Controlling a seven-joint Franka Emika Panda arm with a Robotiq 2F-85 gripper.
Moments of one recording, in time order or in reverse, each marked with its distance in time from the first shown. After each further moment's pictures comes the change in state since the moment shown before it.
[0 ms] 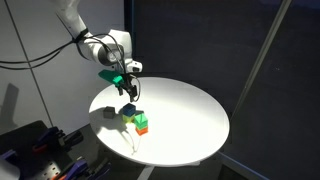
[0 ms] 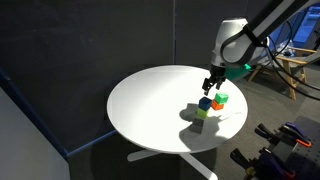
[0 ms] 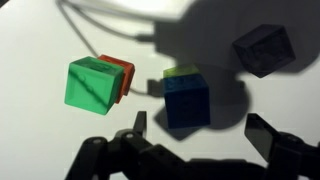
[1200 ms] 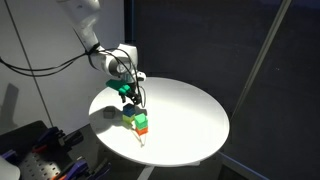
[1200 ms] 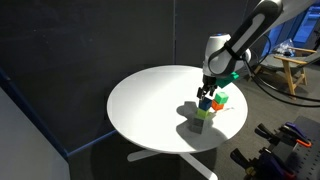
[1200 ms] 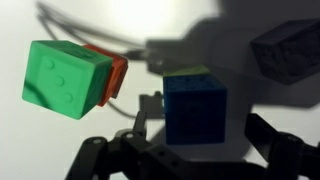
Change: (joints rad) arm 0.006 0.215 -0.001 0.153 -0.001 -0.001 -0.066
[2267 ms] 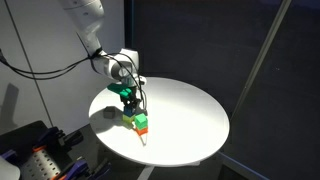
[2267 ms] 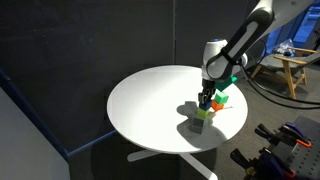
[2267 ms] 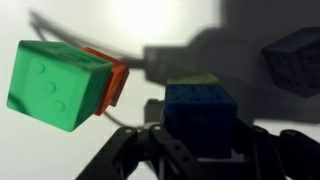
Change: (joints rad) arm 0.001 0.063 -0.005 0.037 -0.018 -0.009 -0.010
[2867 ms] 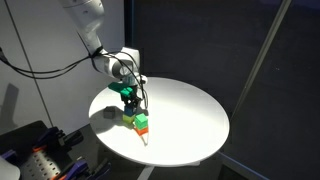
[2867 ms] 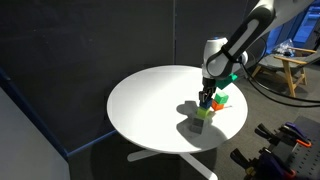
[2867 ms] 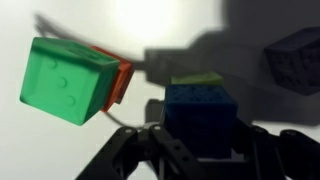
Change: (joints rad) arm -0.001 -0.012 -0.007 0.007 -0.001 -0.024 -0.013
